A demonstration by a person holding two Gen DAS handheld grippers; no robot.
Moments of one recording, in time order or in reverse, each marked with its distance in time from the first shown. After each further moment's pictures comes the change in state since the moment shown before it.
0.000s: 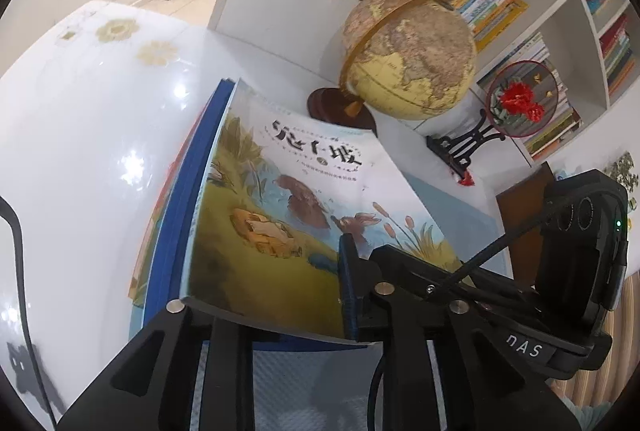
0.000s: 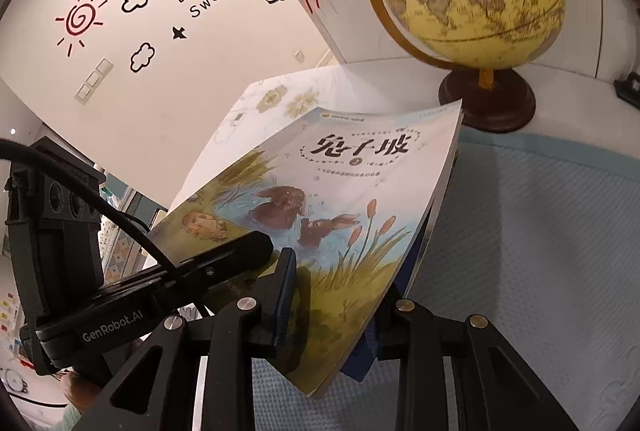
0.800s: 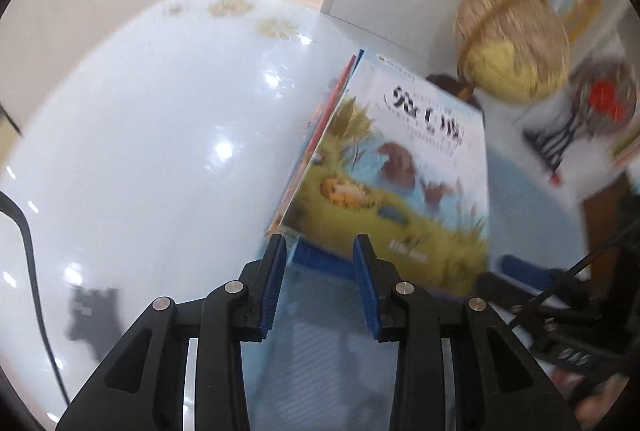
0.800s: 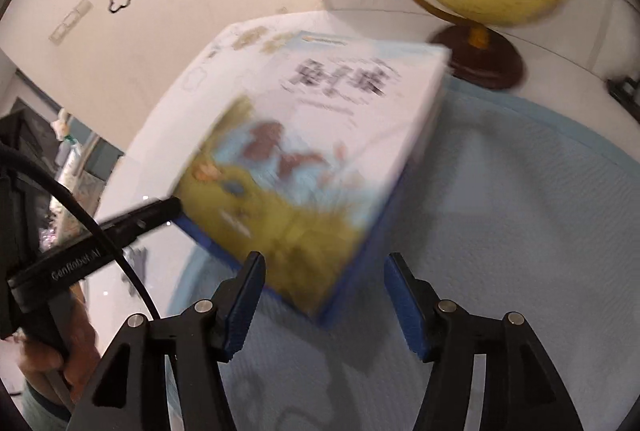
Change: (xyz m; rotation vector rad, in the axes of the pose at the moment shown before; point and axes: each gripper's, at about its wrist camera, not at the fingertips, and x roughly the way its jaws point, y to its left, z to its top) left arm -0.021 0.029 -0.039 -0.033 0.003 0.383; right arm 0.018 -0.003 -0.040 -0.081 0.149 -0.175
